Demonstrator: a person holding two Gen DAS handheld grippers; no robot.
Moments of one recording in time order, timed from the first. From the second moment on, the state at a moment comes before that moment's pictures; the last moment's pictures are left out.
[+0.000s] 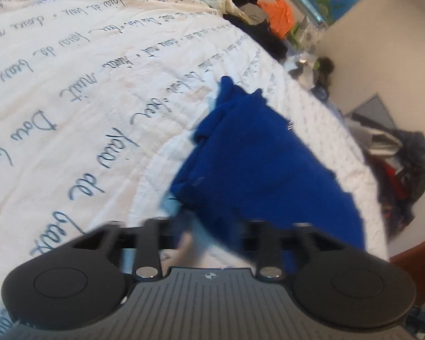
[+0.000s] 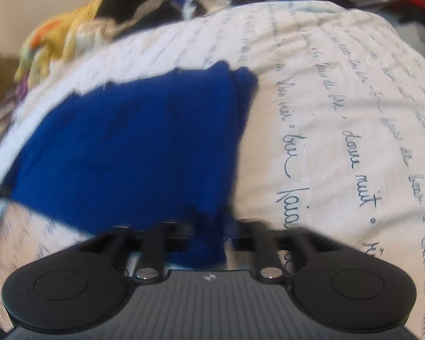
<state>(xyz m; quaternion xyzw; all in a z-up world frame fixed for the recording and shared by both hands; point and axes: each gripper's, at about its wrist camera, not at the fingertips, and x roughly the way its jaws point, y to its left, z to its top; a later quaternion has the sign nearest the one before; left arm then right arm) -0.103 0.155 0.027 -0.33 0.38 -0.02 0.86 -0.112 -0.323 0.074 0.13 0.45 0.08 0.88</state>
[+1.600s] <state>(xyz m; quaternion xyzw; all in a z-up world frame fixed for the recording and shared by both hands) -0.094 -0.124 0.073 0.09 0.27 -0.35 0.89 0.006 -0.433 0.065 0.37 0.39 0.17 0.82</state>
